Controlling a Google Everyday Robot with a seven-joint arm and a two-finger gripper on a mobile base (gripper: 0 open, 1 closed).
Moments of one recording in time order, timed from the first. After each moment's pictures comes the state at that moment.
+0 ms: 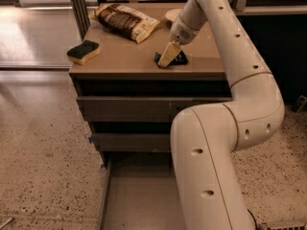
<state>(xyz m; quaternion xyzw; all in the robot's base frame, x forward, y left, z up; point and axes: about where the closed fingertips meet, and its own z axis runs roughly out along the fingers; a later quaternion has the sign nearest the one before) 0.786 -0.070 0.819 -0.61 0.75 0.12 0.22</state>
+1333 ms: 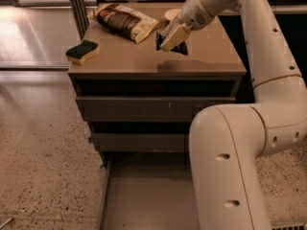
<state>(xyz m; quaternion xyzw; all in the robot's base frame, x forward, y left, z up) 0.752 -0.069 0.905 -0.63 0.67 0.20 0.34</state>
